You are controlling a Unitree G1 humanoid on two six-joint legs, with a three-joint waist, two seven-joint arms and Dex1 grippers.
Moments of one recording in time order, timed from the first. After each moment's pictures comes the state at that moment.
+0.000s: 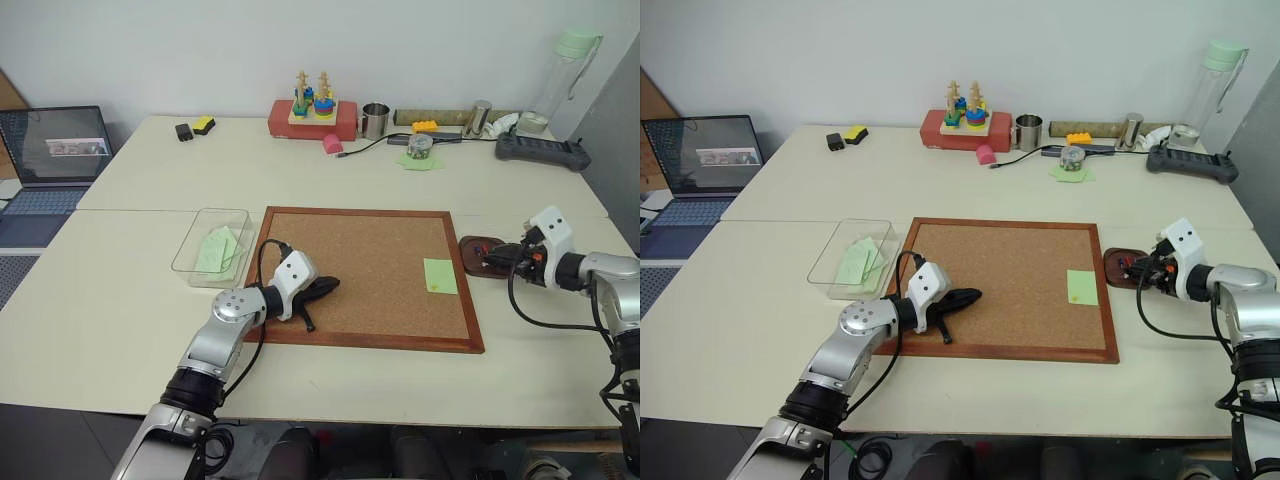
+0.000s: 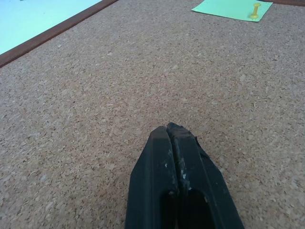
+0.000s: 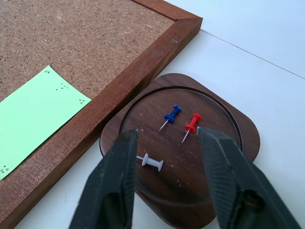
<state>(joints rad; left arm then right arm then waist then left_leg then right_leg) -0.37 0.38 -0.21 0.23 -0.10 0.10 -0.84 -0.53 -0.80 -0.06 0.44 0.21 0.43 0.94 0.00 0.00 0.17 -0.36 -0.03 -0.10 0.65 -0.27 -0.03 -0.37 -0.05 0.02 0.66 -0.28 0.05</state>
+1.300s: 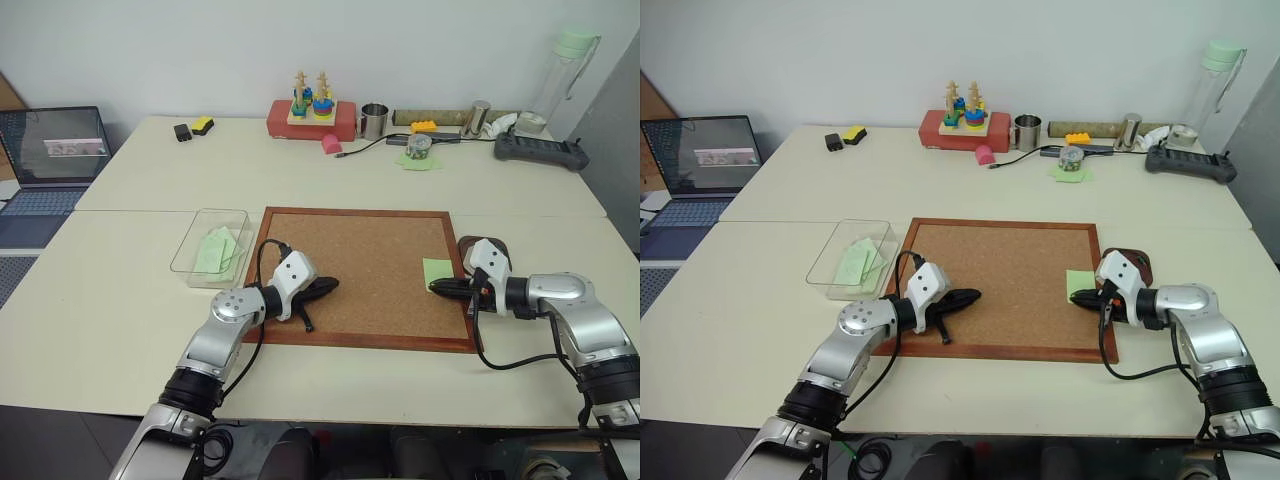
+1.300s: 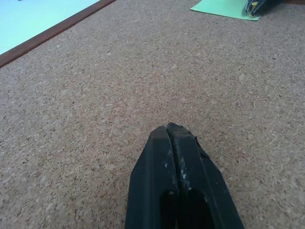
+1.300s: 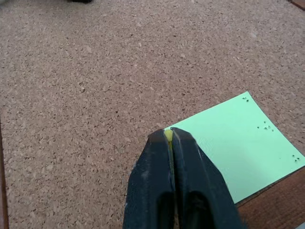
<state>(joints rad) -0.37 0.39 -0.21 0.23 -0.10 0.10 -0.85 -0.39 -0.71 0.09 0.16 0.21 0.30 1.08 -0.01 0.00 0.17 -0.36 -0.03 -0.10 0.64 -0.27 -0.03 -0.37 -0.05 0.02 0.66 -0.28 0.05</state>
